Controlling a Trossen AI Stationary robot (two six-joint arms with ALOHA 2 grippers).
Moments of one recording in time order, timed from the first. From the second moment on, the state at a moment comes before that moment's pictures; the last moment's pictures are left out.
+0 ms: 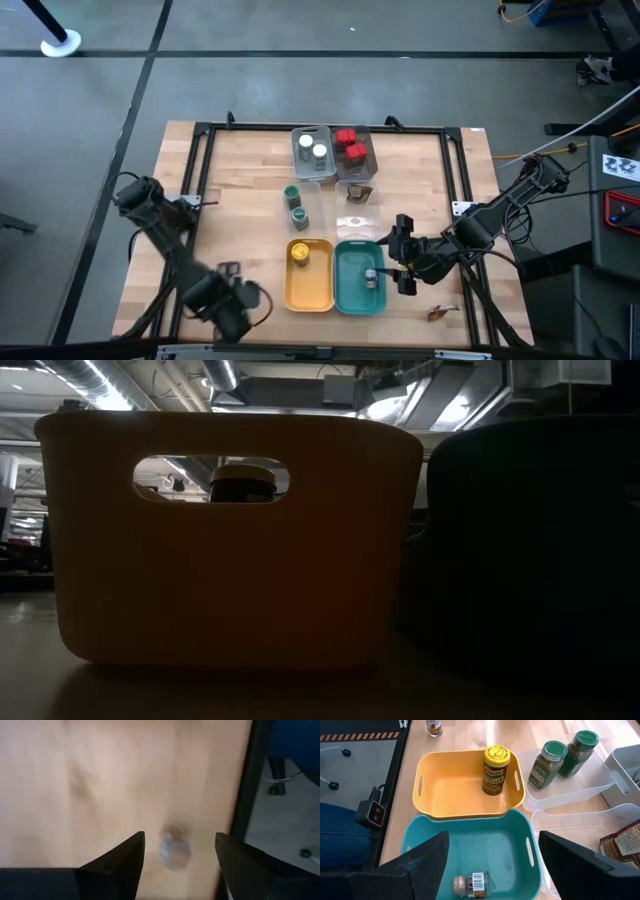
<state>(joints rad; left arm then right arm) -0.81 1.75 1.52 -1.22 -0.05 -0.90 0.65 1.33 1.20 -0.70 0.45 0.52</state>
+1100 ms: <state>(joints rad) -0.99 1.75 1.19 -0.94 -0.03 -1.28 0.65 1.33 1.20 -0.70 0.45 0.52</state>
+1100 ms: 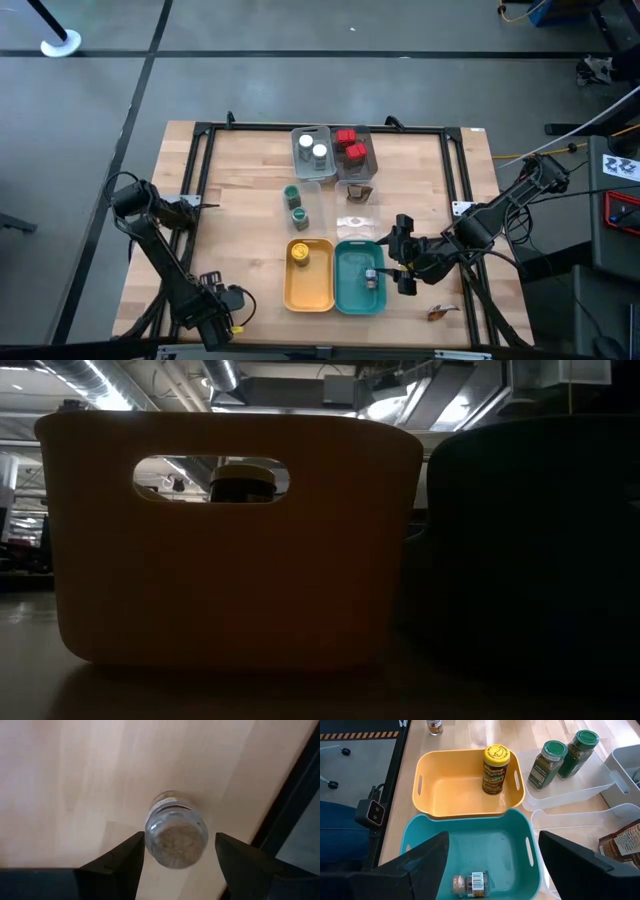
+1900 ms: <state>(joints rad) -0.93 1.75 1.14 -0.87 -0.04 -1.18 0.65 1.33 1.20 -0.70 0.45 0.52</state>
